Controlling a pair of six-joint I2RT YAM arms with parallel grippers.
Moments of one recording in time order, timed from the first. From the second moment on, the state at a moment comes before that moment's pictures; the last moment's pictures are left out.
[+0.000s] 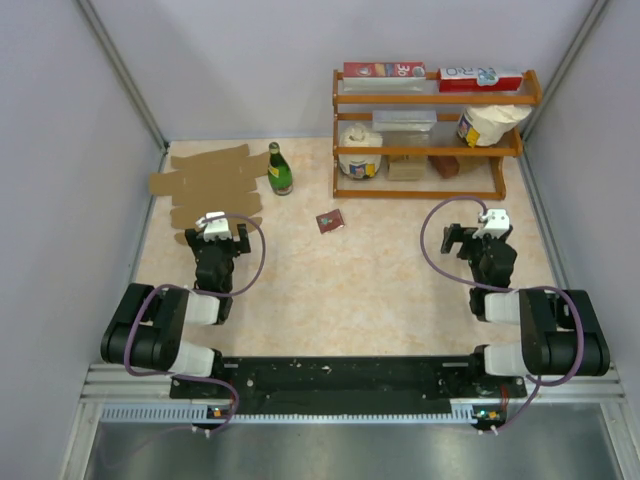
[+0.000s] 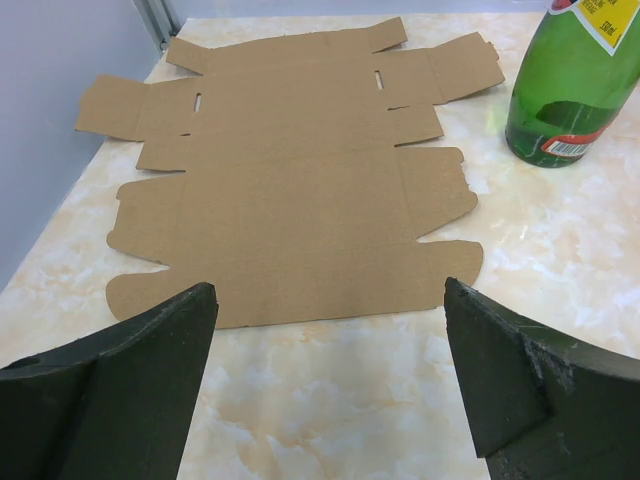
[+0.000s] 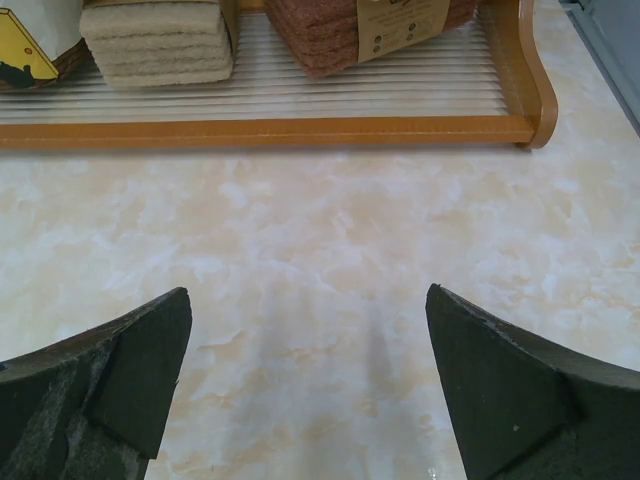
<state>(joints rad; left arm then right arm) -0.14 1.43 0.22 1.16 -0.30 0.04 -0.03 1.36 0.20 1.03 -0.03 0.04</state>
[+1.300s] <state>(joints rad) 0.12 1.25 0.75 0.01 -0.17 -0.43 -0.03 0.98 0.57 -0.10 -0.13 0.47</state>
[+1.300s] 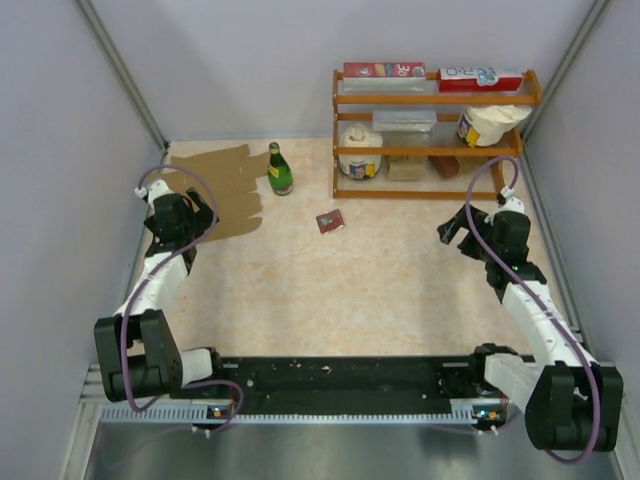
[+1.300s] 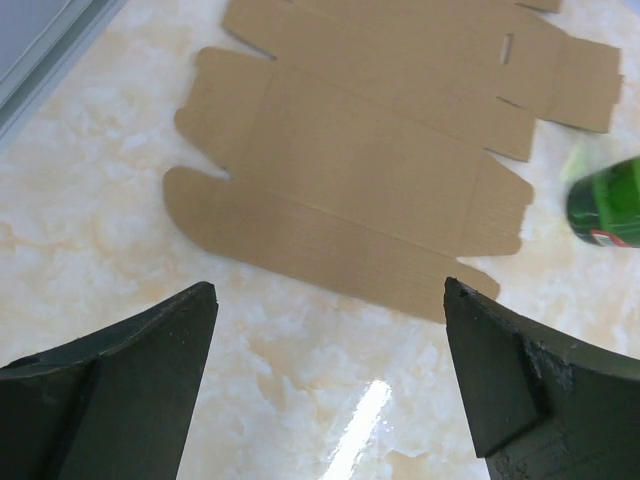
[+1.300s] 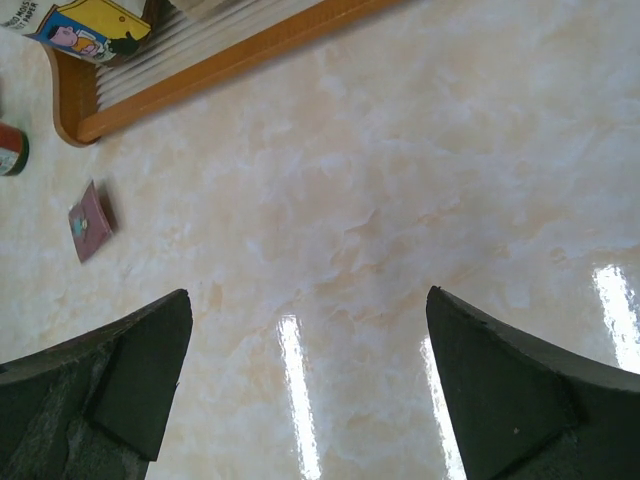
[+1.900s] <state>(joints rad) 0.28 1.48 0.97 -0.08 -0.14 -0.39 -0.03 1.14 0.57 -0.07 -0.18 0.46</state>
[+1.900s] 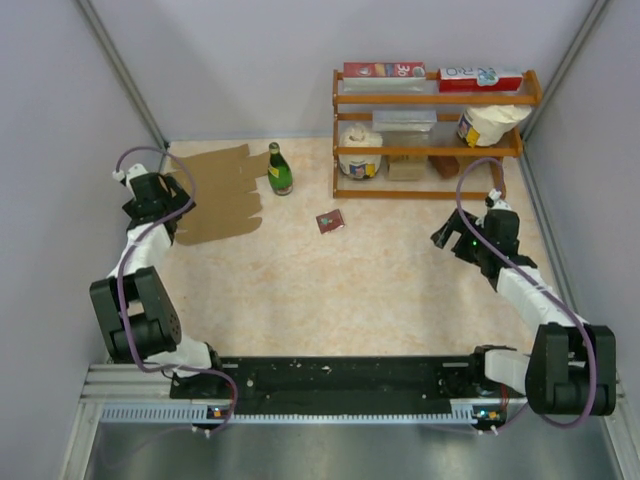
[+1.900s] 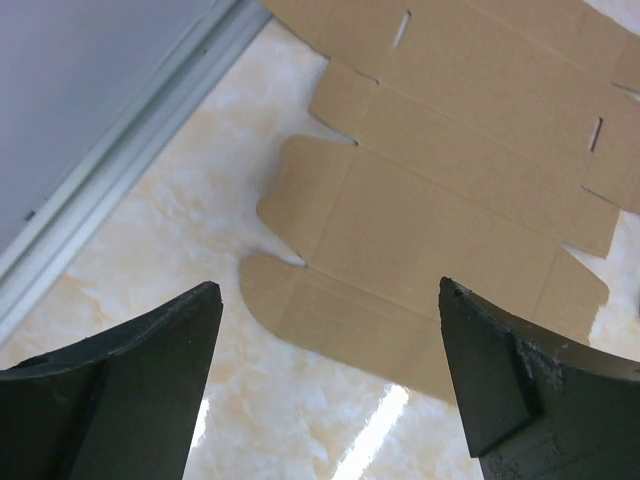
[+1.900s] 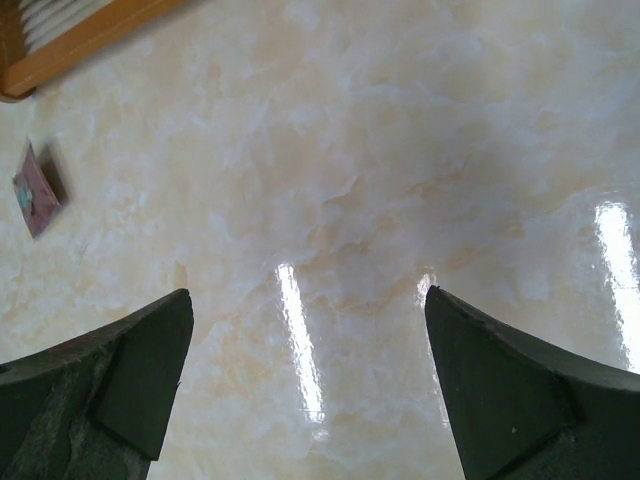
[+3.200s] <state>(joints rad) 0.43 1.95 1.29 0.08 0.03 -0.09 -0.03 1.30 0.63 -0.01 -0.30 0.45</state>
